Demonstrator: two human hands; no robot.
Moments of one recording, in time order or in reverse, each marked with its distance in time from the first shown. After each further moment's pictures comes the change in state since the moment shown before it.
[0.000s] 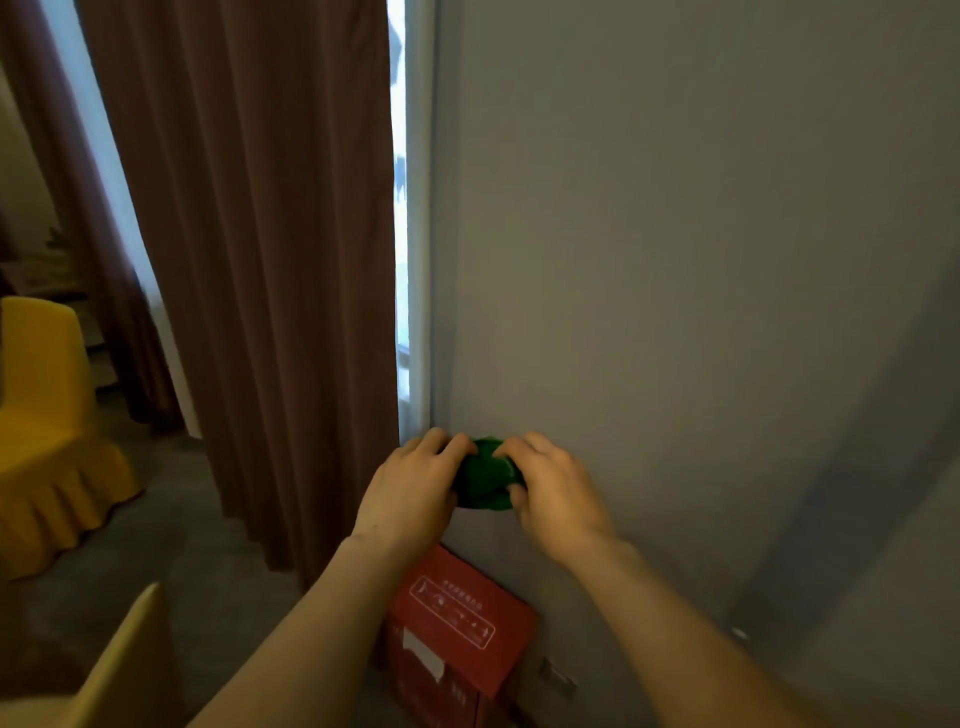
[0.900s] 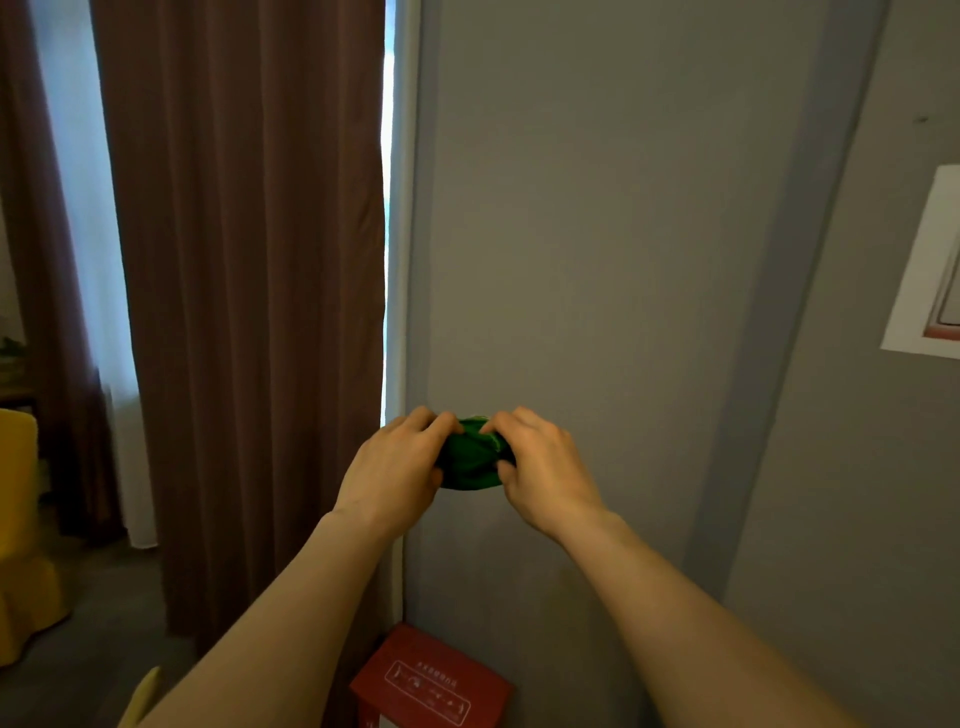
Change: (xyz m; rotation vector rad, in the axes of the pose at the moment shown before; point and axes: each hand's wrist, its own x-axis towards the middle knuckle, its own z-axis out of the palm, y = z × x) left_hand -0.044 0.050 -0.175 -0.007 0.225 0.191; right_hand -0.041 -0.115 -0.151 -0.085 0.252 -0.070
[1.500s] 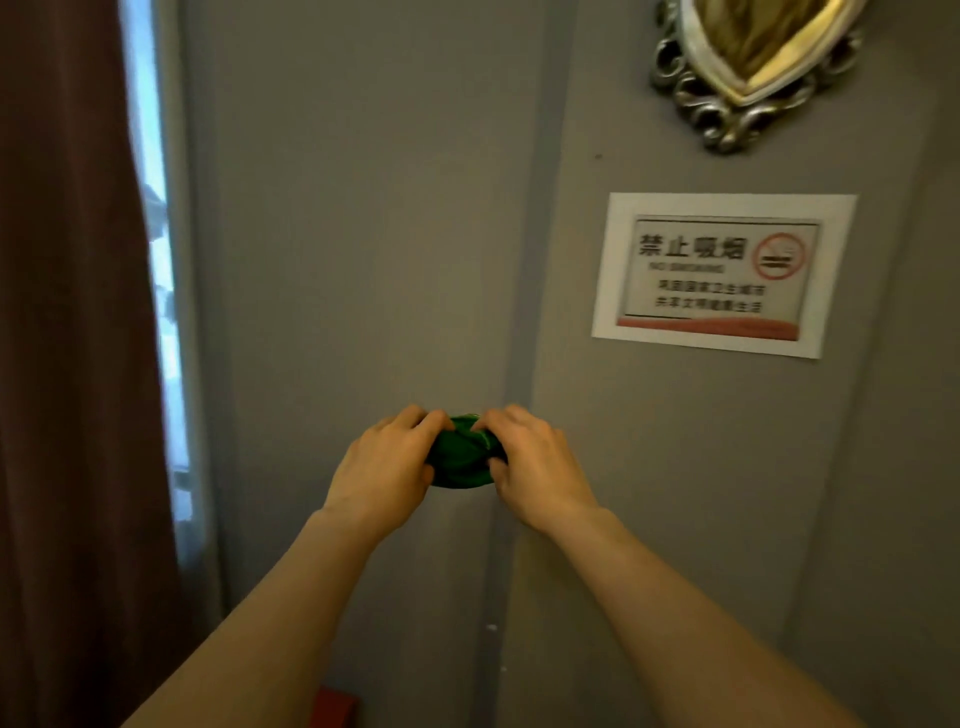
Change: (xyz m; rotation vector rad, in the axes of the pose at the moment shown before) left_hand 0.059 0.222 0.050 -0.167 -0.021 0.232; right_hand -0.114 0.131 -0.170 -0.204 0.061 0.208
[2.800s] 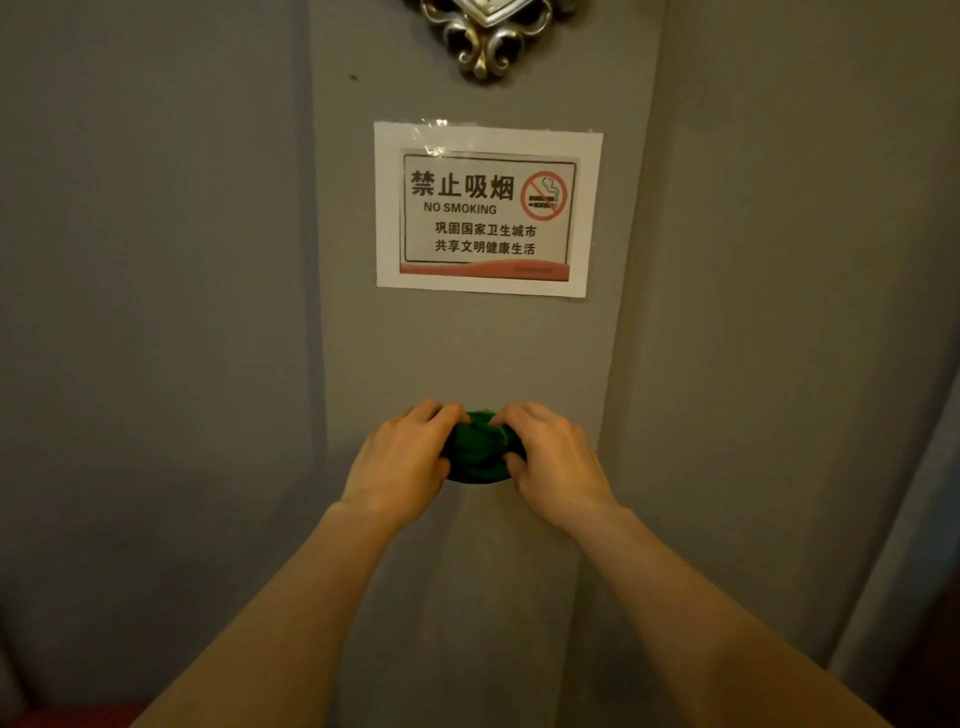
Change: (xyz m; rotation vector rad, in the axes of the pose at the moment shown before) left_hand 0.056 0.226 0.121 -0.189 -0.104 0.185; right_hand -0.135 0.195 -0.112 -0.155 0.037 0.222
